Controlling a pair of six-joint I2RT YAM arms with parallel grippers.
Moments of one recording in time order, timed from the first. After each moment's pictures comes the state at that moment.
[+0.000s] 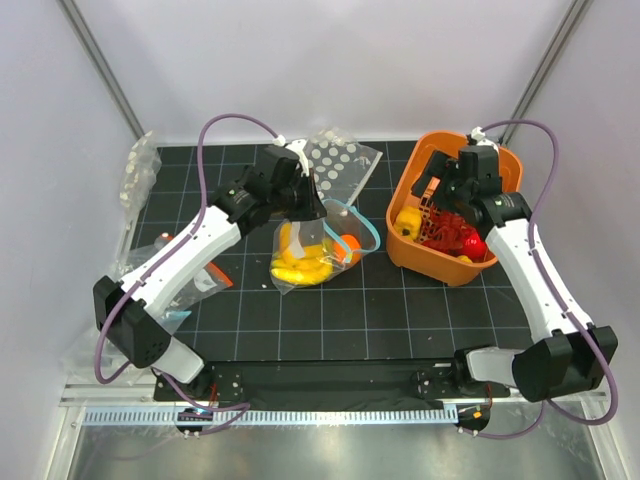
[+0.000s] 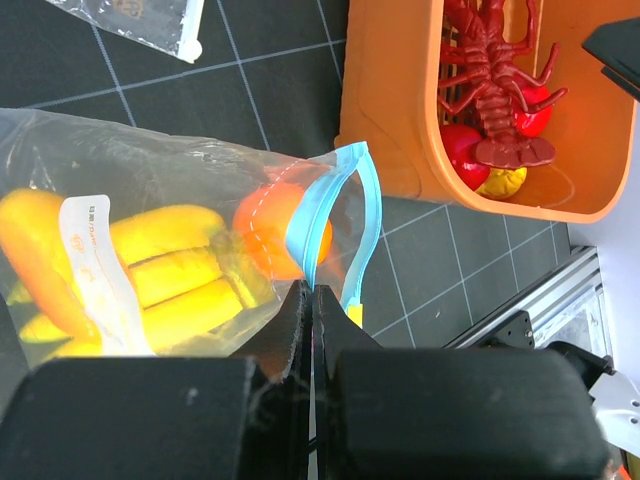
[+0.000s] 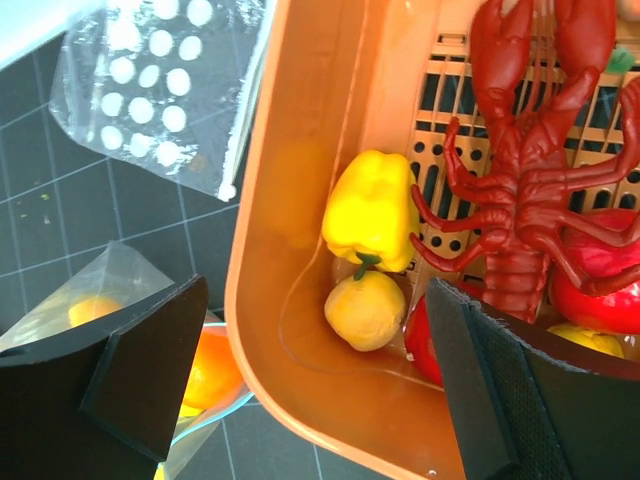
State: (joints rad) left arm -0.67 1.52 1.52 -0.63 0.09 -0.57; right arm 0.17 1.26 1.26 -0.62 0.08 0.53
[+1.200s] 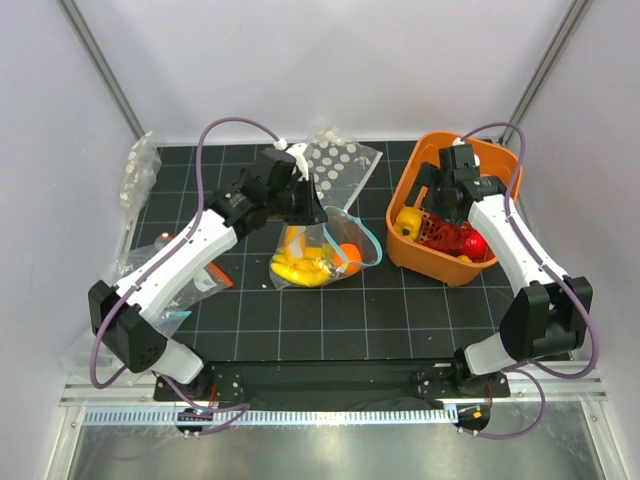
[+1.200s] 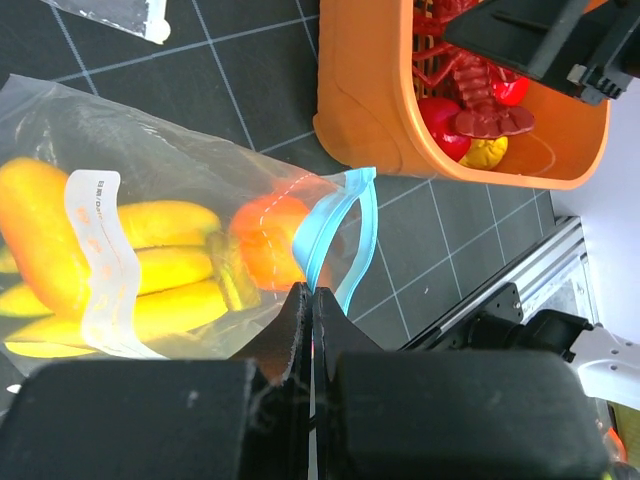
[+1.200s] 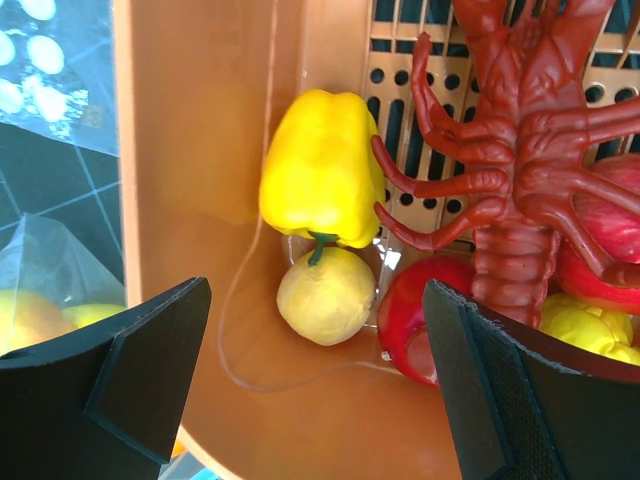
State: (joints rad) left arm -0.67 1.49 1.49 -0.63 0.16 -0.56; right arm 0.17 1.47 1.31 -0.73 0.09 0.55
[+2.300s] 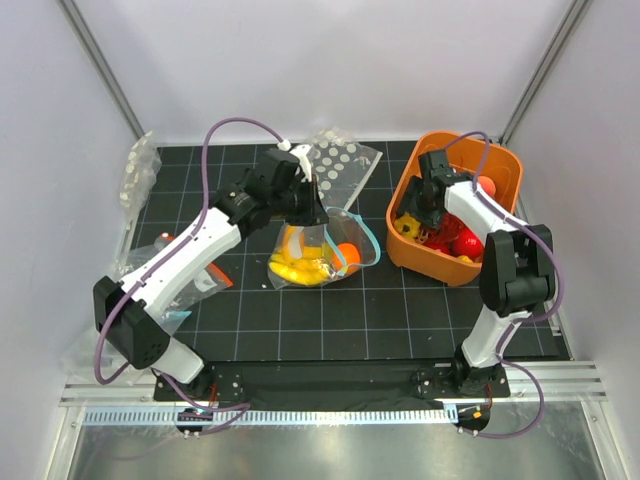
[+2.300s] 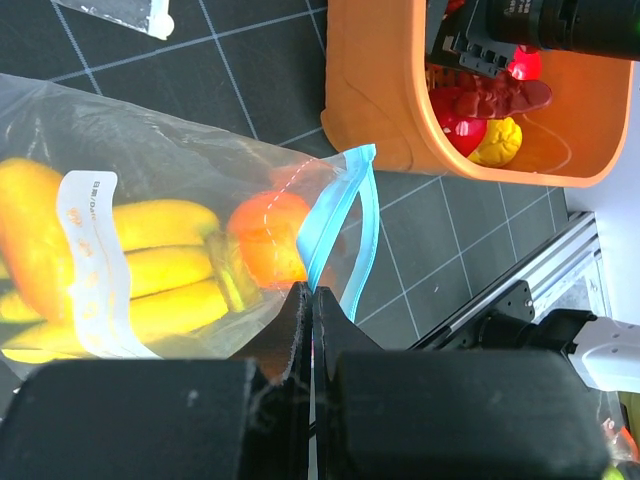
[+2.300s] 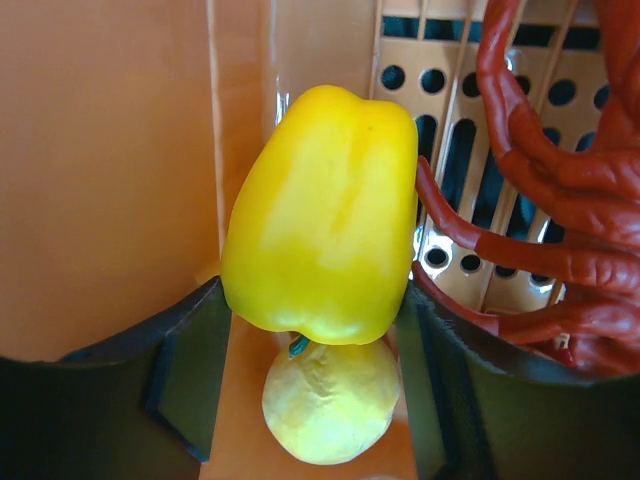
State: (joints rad) left arm -0.67 1.51 1.49 -0.63 0.16 -0.54; right arm 0.17 1.78 1.34 -0.64 0.05 0.58
